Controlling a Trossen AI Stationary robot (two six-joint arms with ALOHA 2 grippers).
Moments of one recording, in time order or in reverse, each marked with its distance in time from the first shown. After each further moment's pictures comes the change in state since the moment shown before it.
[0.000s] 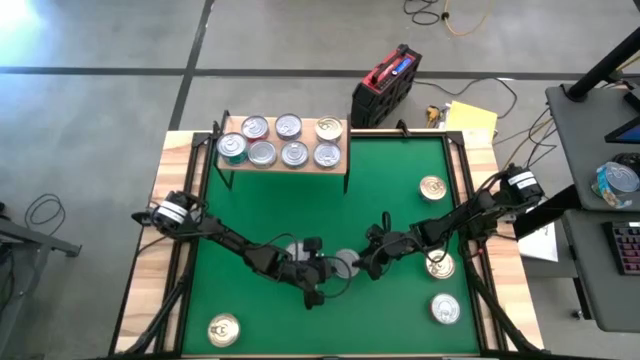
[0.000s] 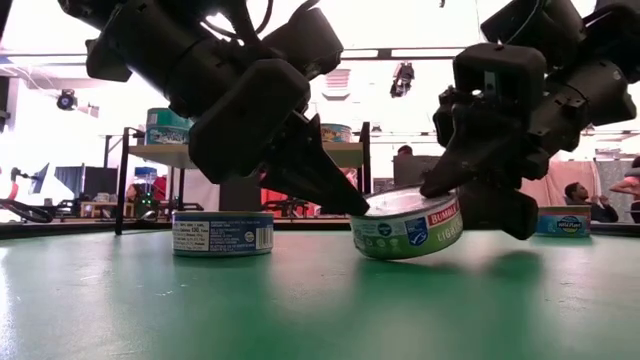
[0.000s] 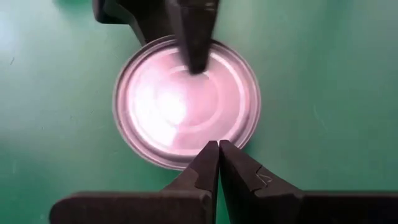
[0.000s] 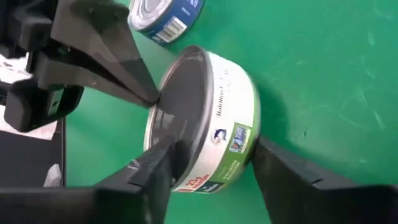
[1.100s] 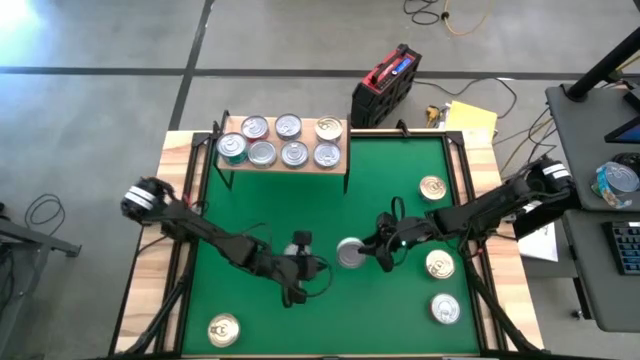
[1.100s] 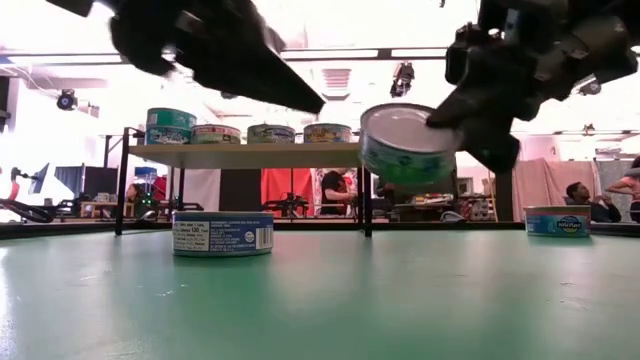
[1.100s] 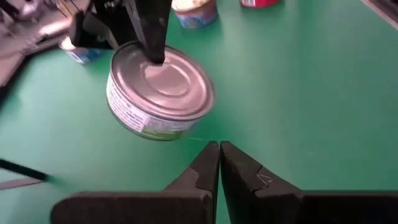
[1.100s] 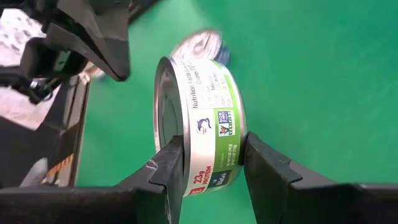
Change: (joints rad) left arm -0.040 -0.286 -0.103 -0.060 -0.012 0.207; right arm -0.048 -0.310 -0.012 -0.195 0.024 -0.258
